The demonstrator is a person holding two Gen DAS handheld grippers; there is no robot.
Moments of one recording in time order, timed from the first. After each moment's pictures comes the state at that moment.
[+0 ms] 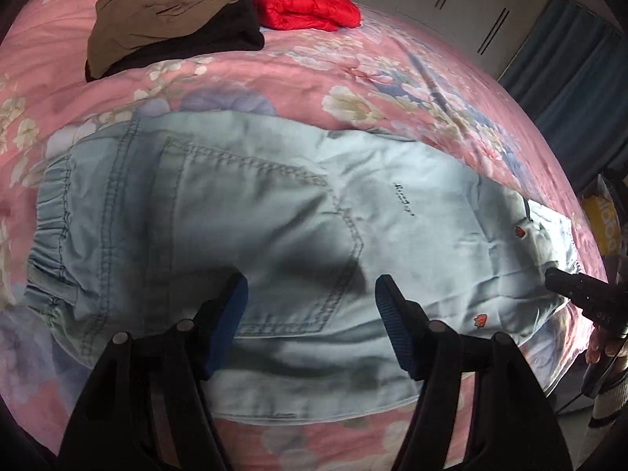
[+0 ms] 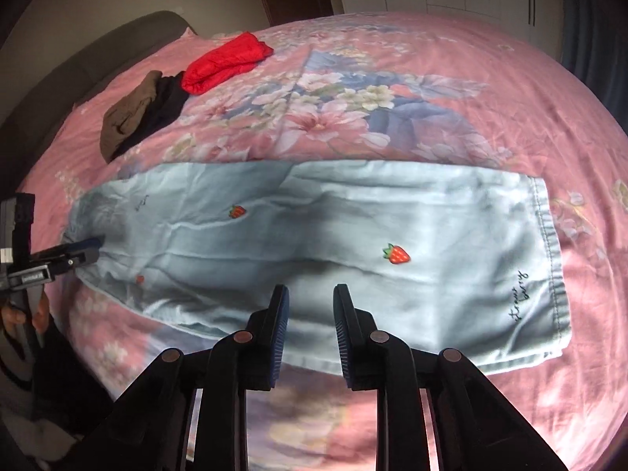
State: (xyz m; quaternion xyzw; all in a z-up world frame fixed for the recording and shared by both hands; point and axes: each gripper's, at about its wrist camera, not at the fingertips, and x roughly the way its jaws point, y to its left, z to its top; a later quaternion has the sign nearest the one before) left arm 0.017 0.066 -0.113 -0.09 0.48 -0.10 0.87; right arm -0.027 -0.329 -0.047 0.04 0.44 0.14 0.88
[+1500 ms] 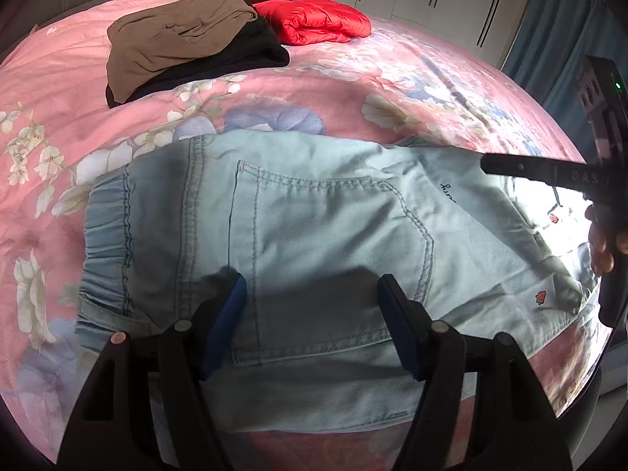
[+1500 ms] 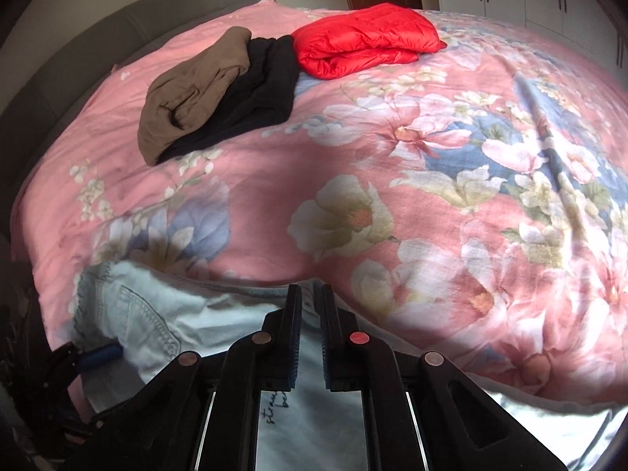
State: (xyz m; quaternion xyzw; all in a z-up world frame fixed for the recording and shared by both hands) left arm 0.020 0.088 -0.116 -0.02 0.45 -0.10 0.89; right arm 0.105 -0.115 -0.050 0.02 0.45 0.24 0.86
